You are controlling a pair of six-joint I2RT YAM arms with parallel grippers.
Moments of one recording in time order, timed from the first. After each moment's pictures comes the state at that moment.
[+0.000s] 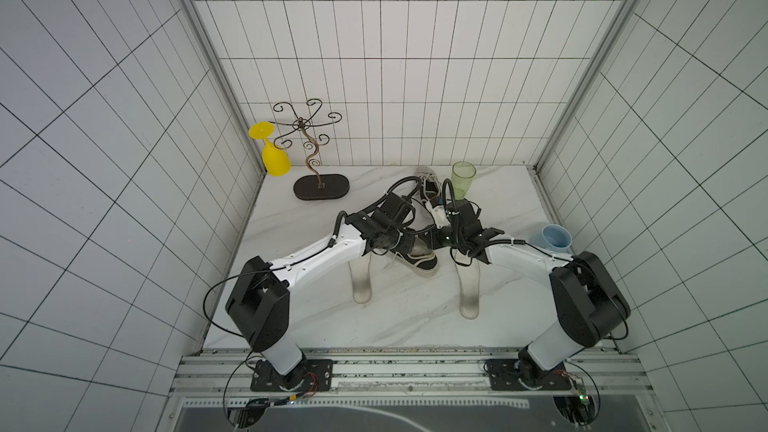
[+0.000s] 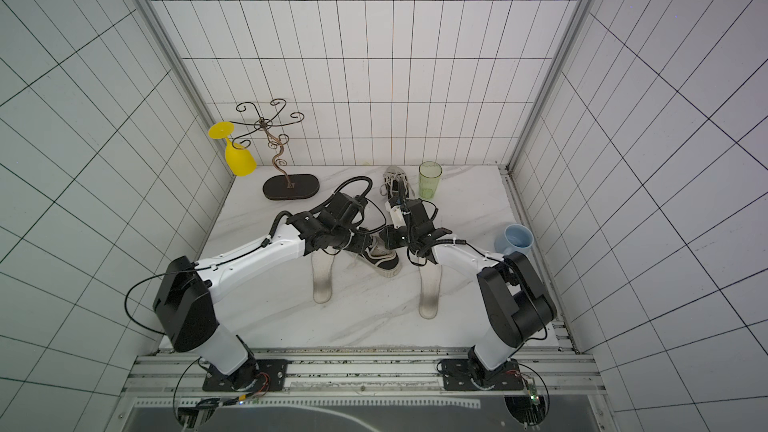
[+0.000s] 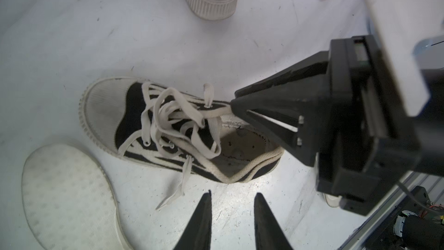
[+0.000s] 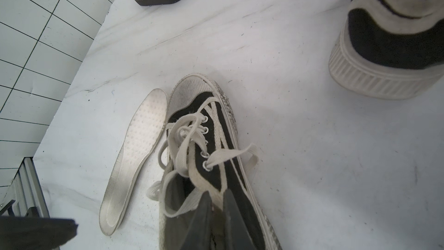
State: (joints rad) left arm -0.75 1.67 1.36 -0.63 0.09 -0.39; right arm 0.51 1.62 0.95 -0.03 -0.31 0.31
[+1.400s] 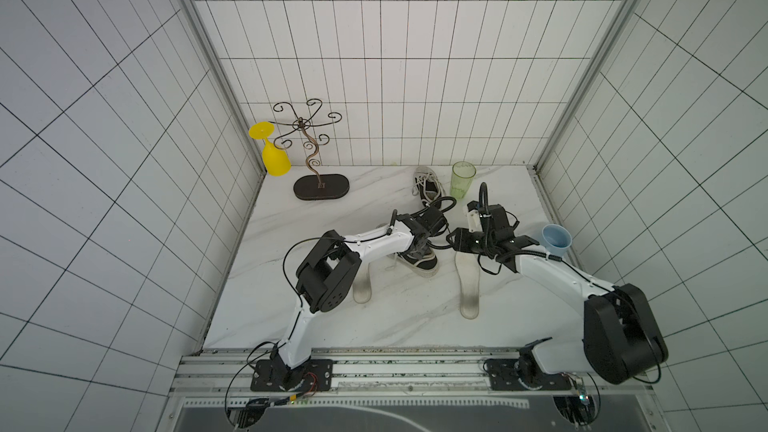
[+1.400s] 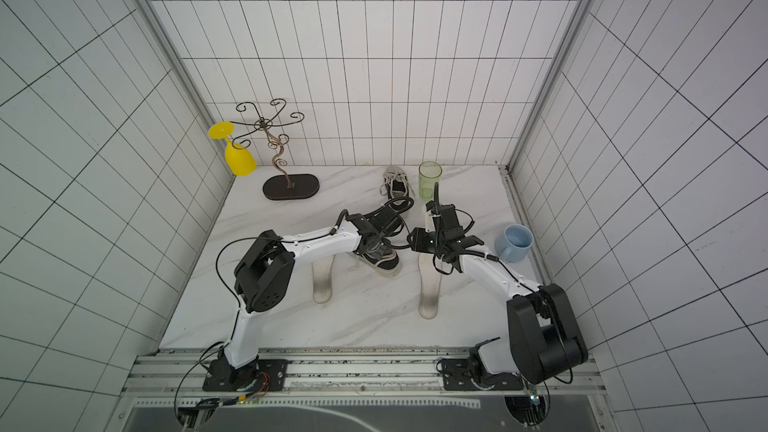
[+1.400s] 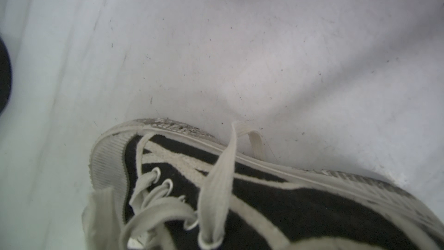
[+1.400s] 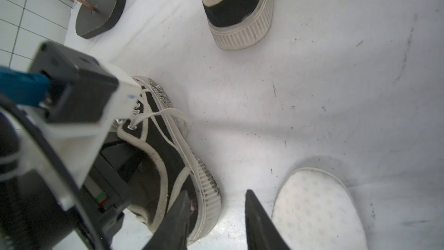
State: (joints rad) left arm -0.85 2.11 1.64 -0.77 -0.34 -0.22; right arm 0.34 1.39 0.81 -0.24 -0.28 0.46
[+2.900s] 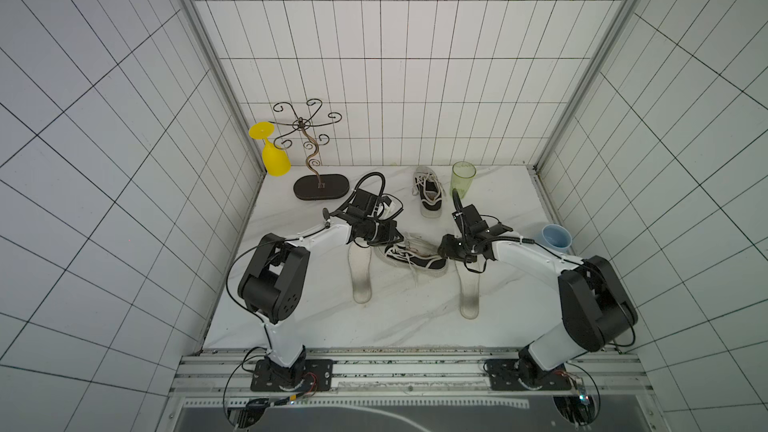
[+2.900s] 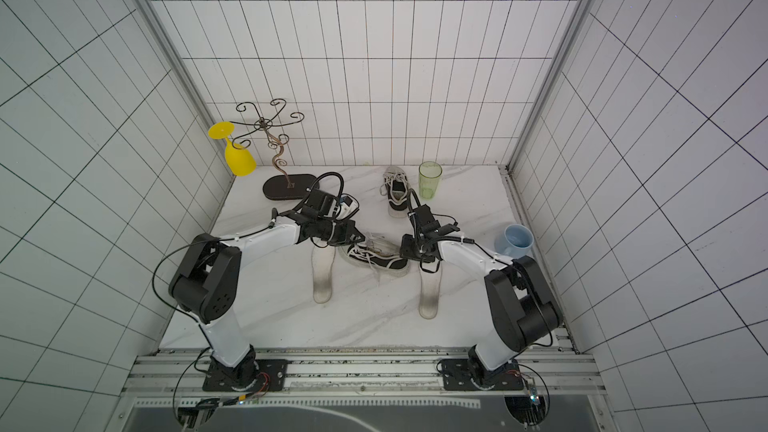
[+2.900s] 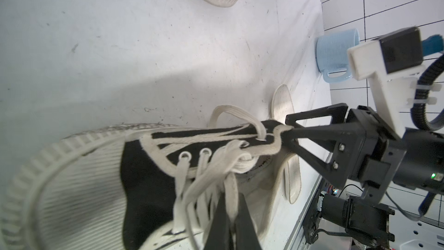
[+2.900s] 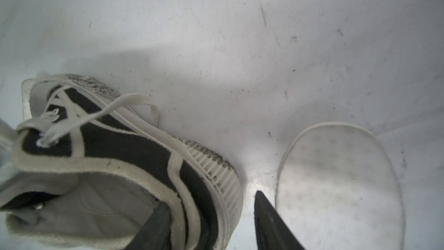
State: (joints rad) left arm -0.47 1.79 1.18 -0.30 0.64 -0.47; right arm 0.48 1.58 0.97 -0.48 -0.11 0.58
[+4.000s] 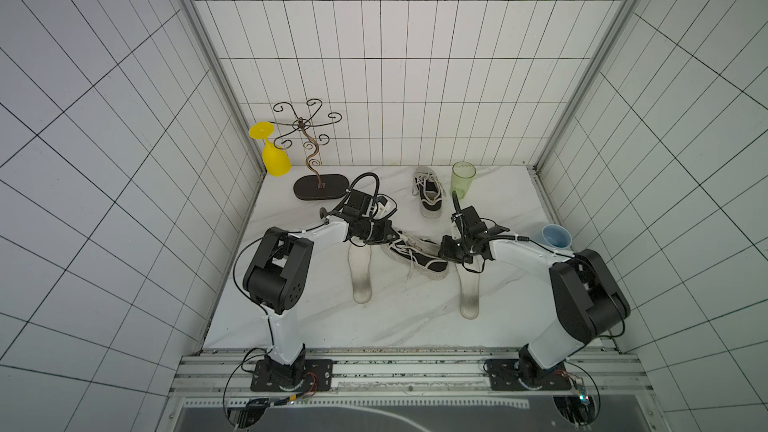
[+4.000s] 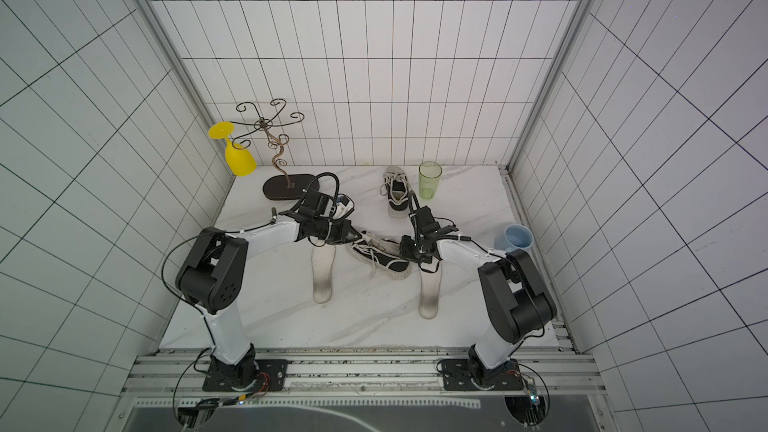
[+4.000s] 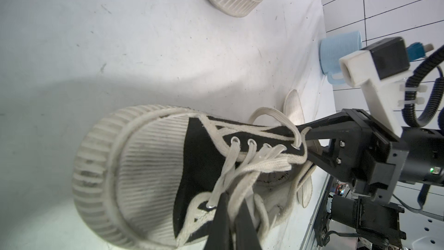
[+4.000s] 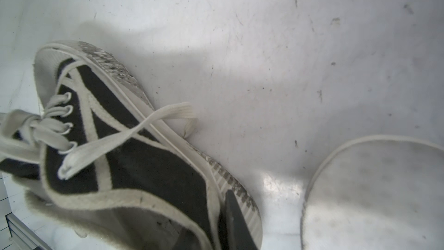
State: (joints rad) left arm -0.39 1.87 1.18 -0.27 0.69 -0.37; right arm 0.43 1.63 0.94 -0.40 -0.21 0.59
